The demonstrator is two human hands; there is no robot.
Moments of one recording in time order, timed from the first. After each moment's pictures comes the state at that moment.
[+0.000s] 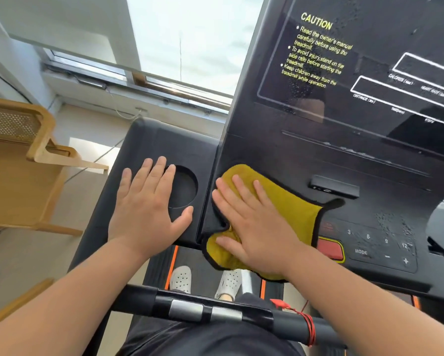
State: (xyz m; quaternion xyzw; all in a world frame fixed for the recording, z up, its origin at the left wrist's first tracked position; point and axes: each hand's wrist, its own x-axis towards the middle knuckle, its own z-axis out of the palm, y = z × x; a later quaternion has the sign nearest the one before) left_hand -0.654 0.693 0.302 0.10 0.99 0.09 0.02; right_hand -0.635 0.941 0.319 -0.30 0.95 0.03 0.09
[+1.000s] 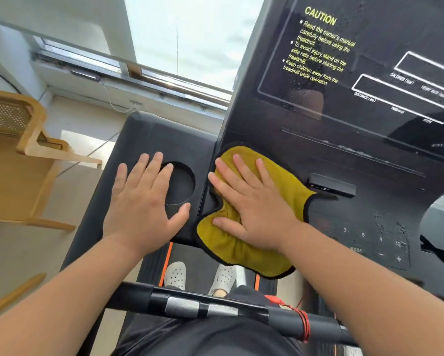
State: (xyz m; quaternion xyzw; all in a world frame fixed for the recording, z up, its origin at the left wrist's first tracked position) left_hand -0.654 0.694 0.304 0.10 0.99 0.11 0.02; right_hand -0.668 0.945 0.322 -0.30 0.95 0.03 0.07
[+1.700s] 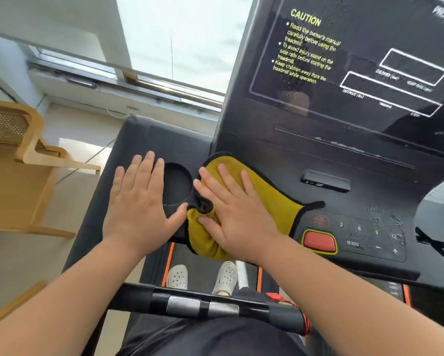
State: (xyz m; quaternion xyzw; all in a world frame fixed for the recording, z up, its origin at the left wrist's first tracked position) left_hand -0.655 0.695 0.304 0.08 0.99 0.09 0.03; right_hand -0.646 0.911 0.322 -0.24 0.97 -0.03 0.10
